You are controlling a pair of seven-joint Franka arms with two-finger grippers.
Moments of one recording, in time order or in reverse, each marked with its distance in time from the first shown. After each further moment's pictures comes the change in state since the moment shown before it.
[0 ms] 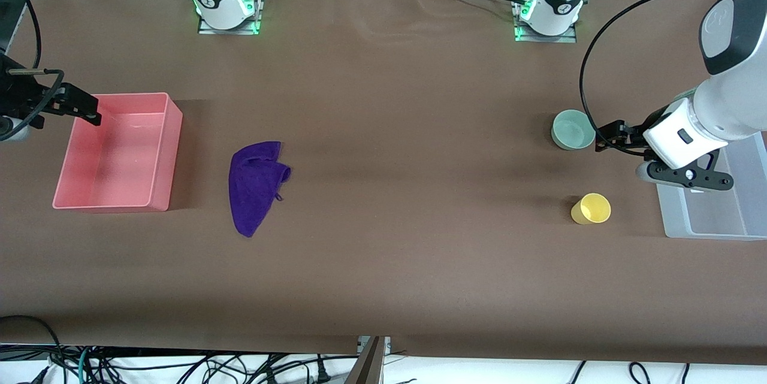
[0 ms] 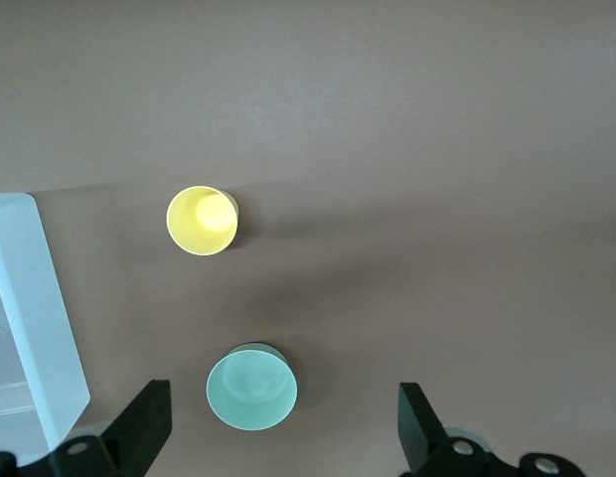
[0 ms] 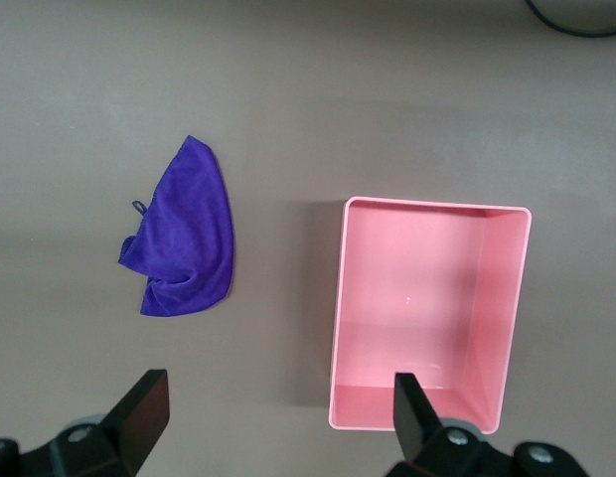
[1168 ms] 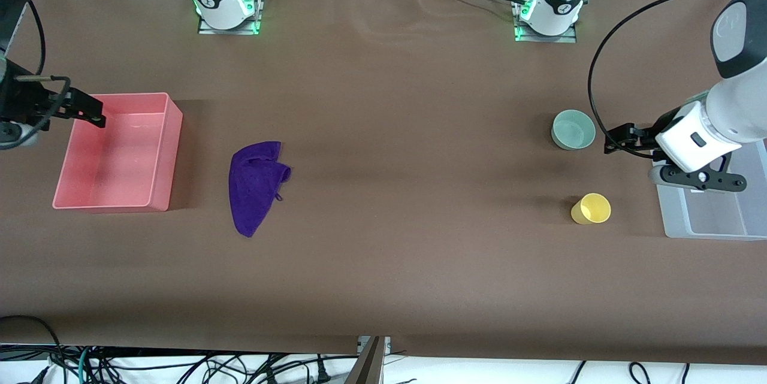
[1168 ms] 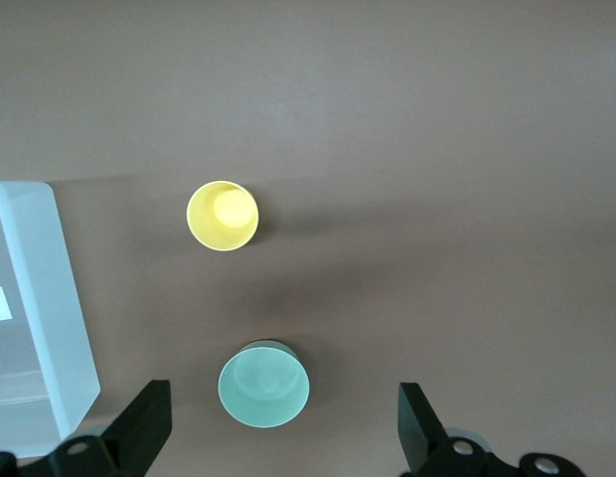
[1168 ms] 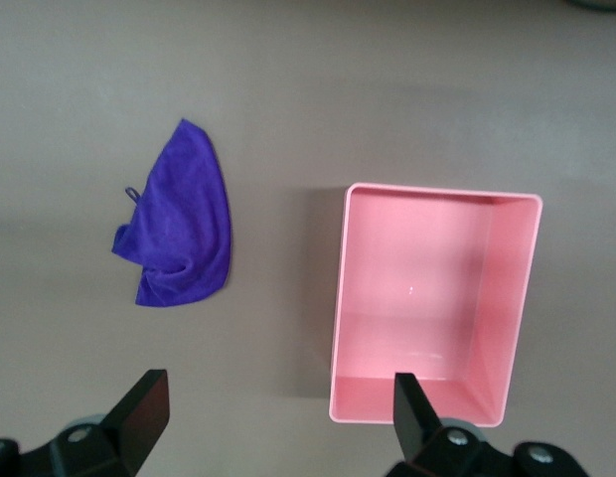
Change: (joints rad) left arm 0.029 0.008 0.010 0.001 0.016 -0.002 0.000; right arm -0.001 0.017 -0.001 -0.034 -0.002 -0.003 0.000
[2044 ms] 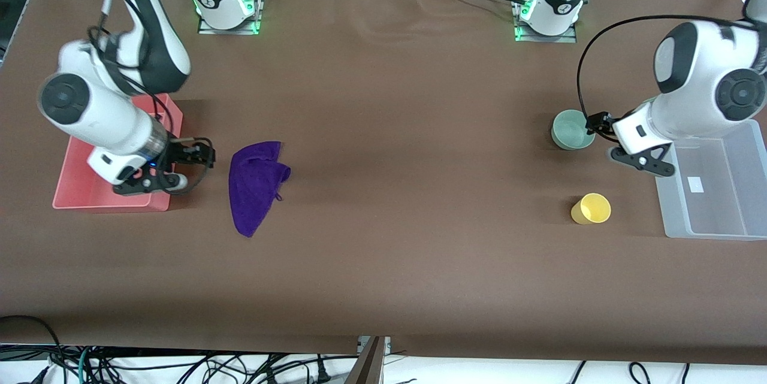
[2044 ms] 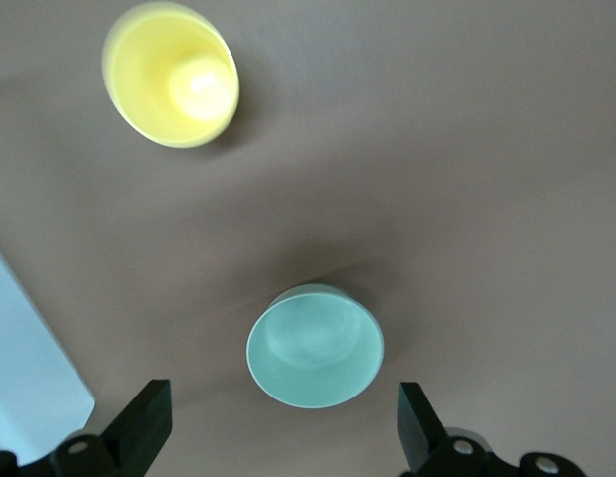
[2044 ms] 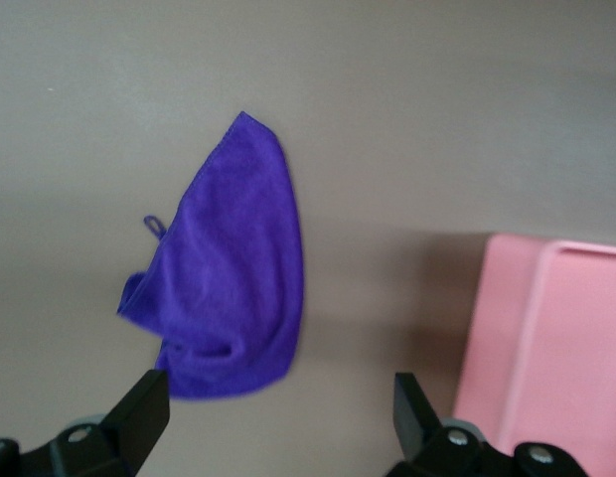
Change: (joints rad) left arm 0.076 -0.159 -0.003 -0.659 0.045 0.390 0.342; right arm 0.010 0.107 0.130 -0.463 0.000 0.617 0.110
